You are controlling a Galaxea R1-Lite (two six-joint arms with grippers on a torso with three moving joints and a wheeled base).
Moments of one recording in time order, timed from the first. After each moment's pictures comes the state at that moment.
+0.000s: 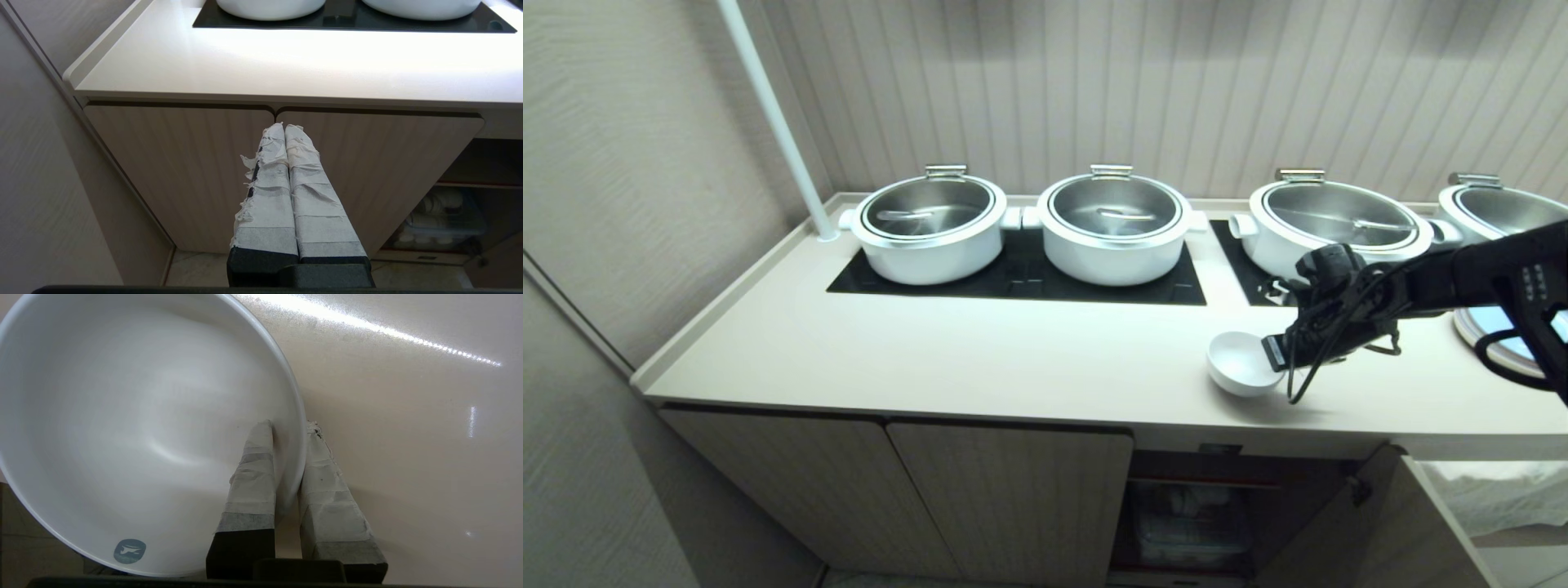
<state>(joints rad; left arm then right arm) 0.00 0.00 0.00 0.00 0.00 0.00 0.02 2.33 -1.70 0.34 0.09 -0.16</state>
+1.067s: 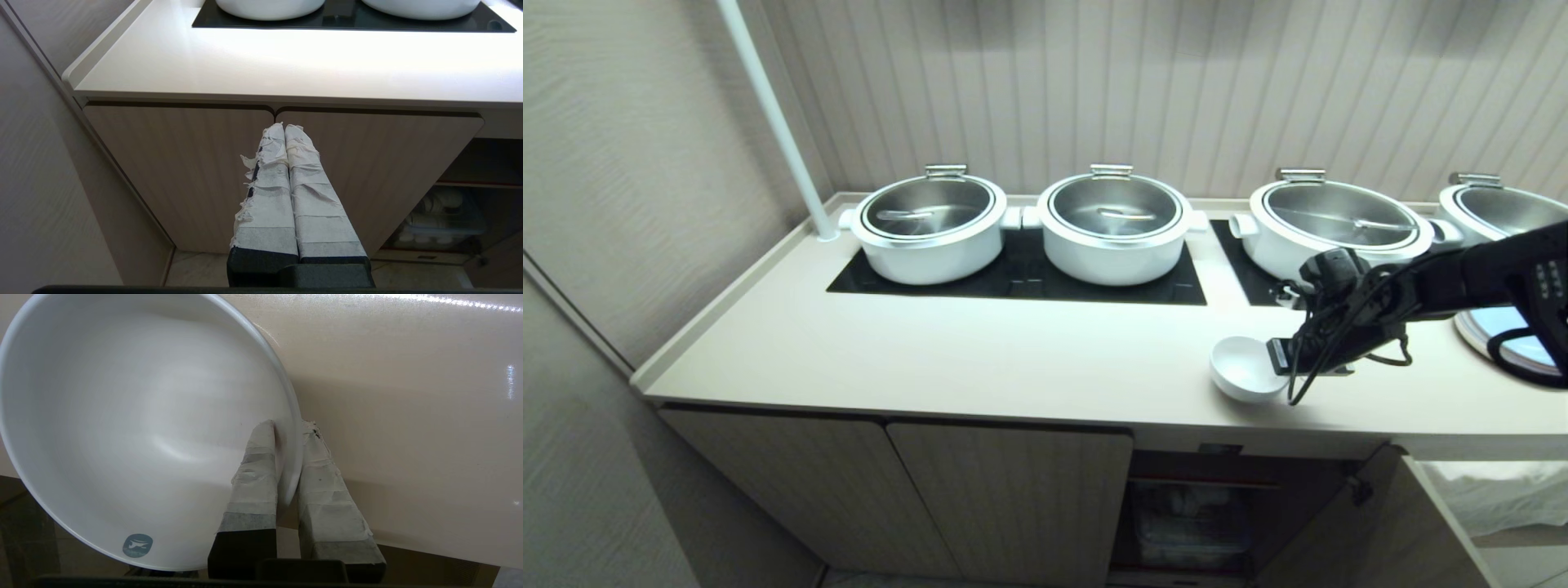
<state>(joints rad) 0.00 0.00 0.00 0.00 0.00 0.00 0.02 2.28 -1.64 0.35 0.09 -0.02</state>
